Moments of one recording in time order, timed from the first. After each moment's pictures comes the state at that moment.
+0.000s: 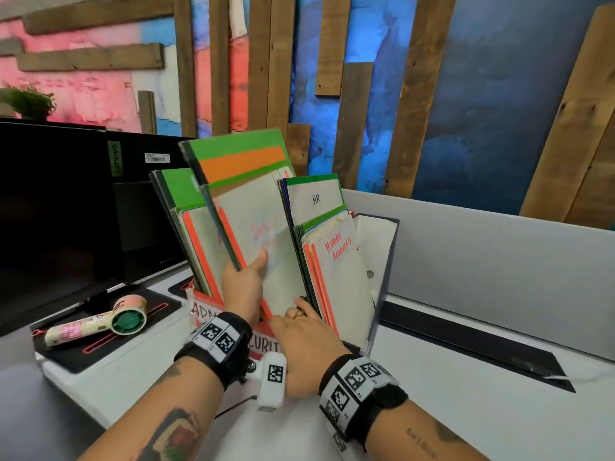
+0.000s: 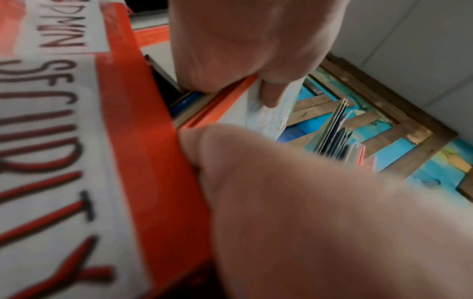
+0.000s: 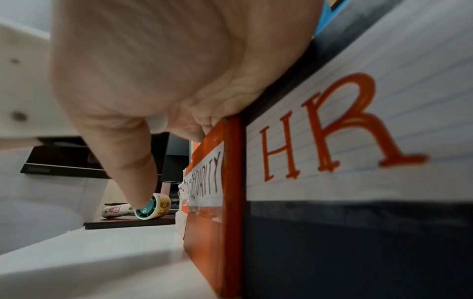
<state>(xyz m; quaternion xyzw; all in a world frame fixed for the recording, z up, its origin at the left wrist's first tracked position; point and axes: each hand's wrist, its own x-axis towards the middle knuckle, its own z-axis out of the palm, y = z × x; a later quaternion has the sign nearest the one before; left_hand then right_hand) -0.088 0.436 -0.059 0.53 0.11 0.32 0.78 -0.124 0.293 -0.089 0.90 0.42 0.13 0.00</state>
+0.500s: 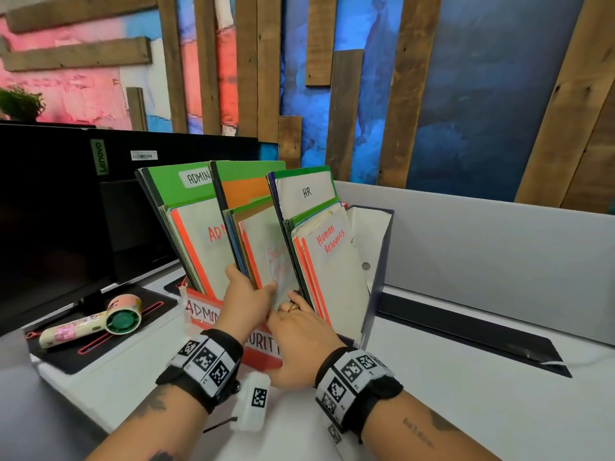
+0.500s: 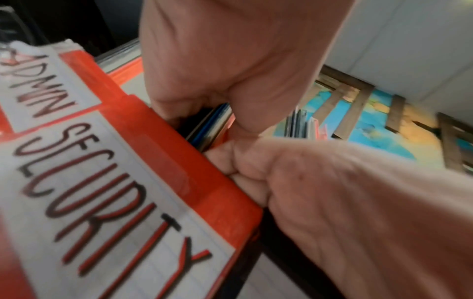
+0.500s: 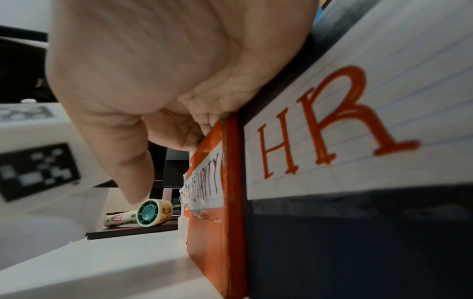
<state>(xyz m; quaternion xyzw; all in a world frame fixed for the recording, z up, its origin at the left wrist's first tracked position) -0.107 0.427 -0.070 0.78 0.15 0.20 0.57 -0.126 0.287 -0.085 0.89 0.43 0.13 -0.05</state>
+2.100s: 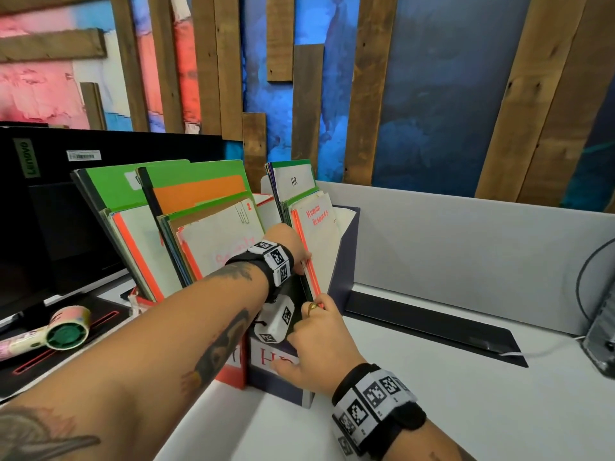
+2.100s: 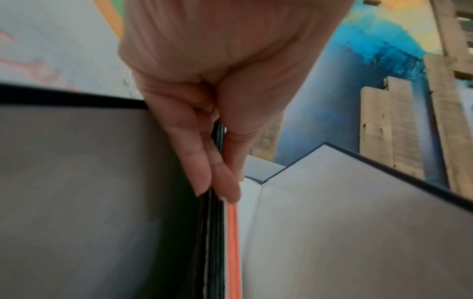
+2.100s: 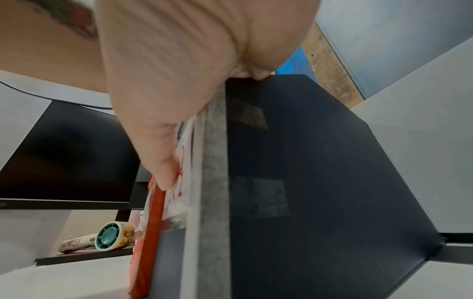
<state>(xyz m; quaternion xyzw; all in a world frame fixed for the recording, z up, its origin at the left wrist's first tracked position) 0.008 0.311 0.012 0.95 0.11 0.04 0.28 -0.110 0.200 -0.099 0.88 0.37 0.29 0.03</state>
